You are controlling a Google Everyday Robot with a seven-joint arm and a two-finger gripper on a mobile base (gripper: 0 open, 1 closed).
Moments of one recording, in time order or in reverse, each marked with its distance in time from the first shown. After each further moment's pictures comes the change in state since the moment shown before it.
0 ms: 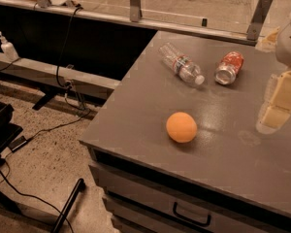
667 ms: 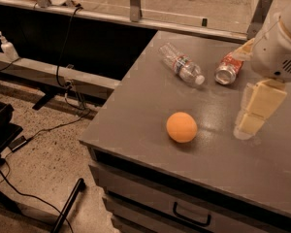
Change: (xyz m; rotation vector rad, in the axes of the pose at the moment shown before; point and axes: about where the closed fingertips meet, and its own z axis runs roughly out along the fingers) arm -0.029 0.009 0.028 -0.044 -0.082 -0.051
